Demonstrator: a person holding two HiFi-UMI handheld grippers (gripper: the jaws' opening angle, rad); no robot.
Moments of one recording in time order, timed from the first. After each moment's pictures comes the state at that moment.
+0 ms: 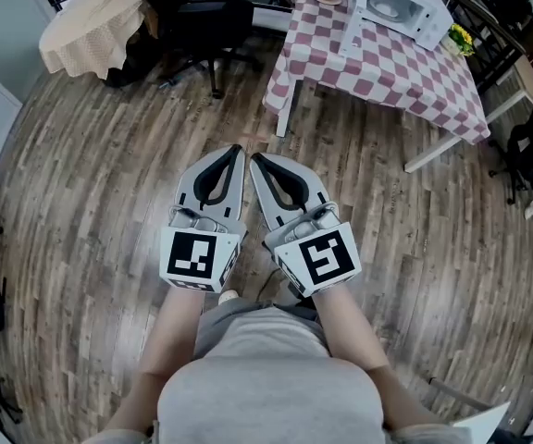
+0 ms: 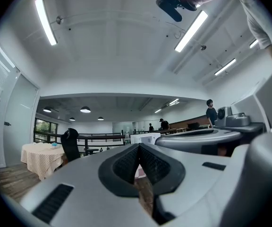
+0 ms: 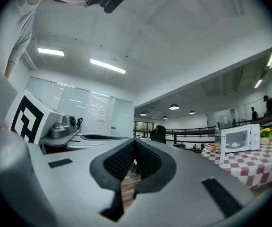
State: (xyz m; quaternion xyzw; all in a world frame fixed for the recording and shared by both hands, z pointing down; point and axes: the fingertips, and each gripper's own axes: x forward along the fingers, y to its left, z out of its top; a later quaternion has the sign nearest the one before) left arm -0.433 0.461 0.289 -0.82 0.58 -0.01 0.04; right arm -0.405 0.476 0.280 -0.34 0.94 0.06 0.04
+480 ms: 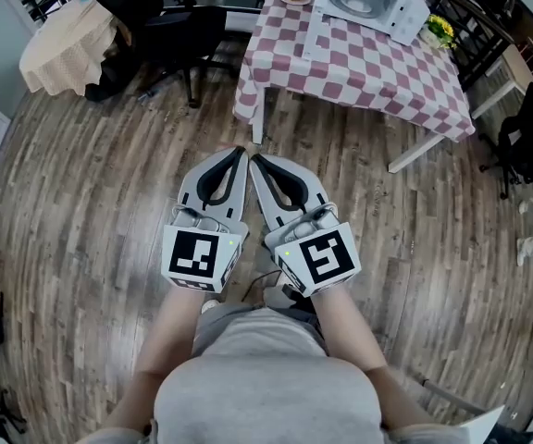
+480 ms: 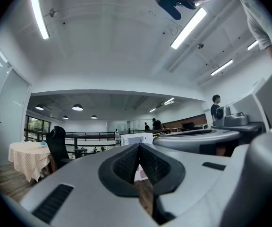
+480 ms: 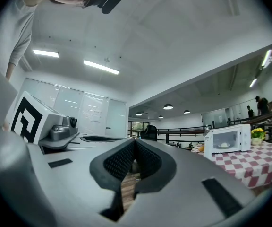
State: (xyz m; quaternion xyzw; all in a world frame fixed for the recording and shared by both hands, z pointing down) left arm -0.318 0.393 0.291 -0.83 0.55 -0.01 0.04; right arm -0.296 0.409 0.281 -0.36 0.93 0.04 0.04
